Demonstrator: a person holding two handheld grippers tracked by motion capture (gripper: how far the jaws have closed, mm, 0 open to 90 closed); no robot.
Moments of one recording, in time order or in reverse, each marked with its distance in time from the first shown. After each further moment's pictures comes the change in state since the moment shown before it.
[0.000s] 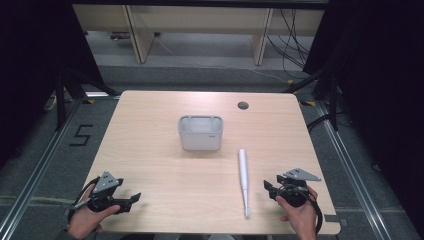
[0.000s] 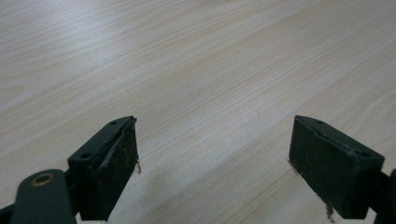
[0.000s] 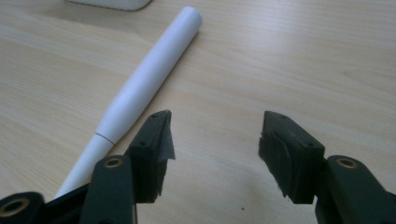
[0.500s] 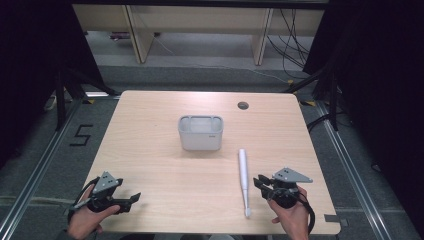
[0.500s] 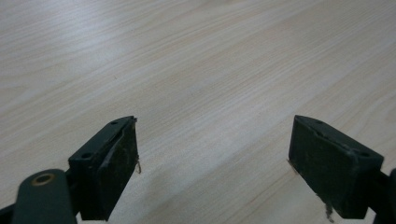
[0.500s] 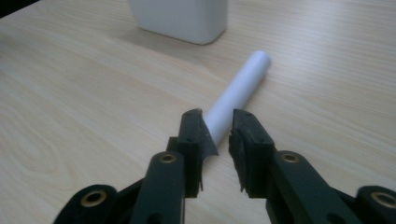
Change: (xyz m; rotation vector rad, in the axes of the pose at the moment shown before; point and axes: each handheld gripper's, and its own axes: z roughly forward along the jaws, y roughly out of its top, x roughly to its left) left arm 0.000 0.000 -0.002 0.009 0.005 0.004; right arm 0.040 0.015 -0.007 -0.073 0.142 -0.098
